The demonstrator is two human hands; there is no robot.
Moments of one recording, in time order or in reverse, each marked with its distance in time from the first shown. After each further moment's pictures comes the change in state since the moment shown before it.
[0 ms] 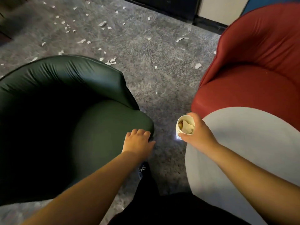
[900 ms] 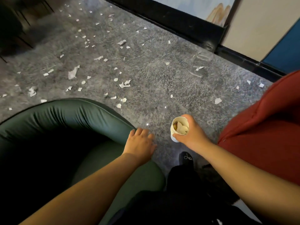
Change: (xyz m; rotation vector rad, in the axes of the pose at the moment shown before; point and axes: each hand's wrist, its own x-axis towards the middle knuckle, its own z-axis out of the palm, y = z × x) left_hand 0.247 -0.123 -0.132 0.045 0.157 0.013; right_hand 0.329 -0.113 0.025 0.030 -0.113 -0.054
